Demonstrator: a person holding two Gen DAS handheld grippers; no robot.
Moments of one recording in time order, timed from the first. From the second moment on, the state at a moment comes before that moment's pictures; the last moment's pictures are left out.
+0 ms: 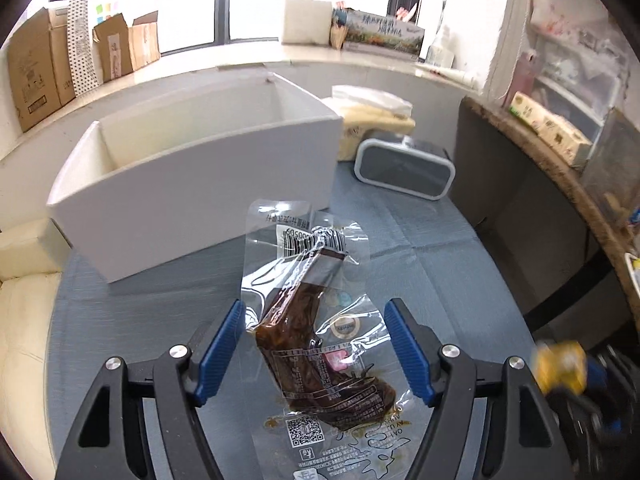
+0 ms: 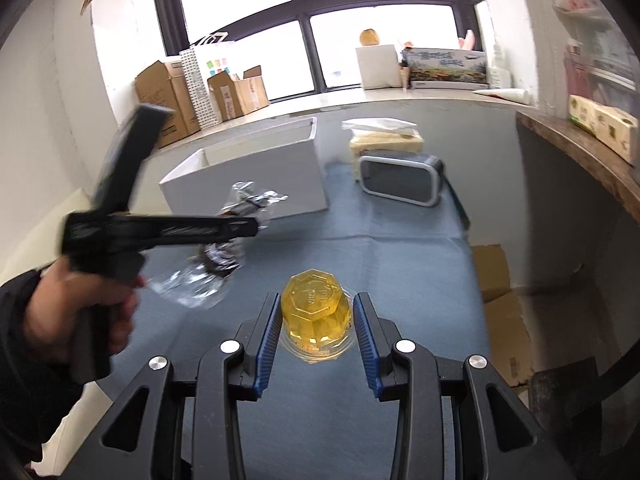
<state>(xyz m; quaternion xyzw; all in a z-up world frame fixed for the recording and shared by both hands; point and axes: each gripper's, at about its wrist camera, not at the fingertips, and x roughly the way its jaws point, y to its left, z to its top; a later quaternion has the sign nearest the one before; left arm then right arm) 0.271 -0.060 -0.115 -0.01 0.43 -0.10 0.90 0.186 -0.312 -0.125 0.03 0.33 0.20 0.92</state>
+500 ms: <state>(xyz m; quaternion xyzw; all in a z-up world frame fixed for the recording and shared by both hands) 0.238 0.071 -0.042 -0.04 0.33 -0.09 0.94 0.297 -0.180 -0.055 -0.03 0.30 0.27 0.91</state>
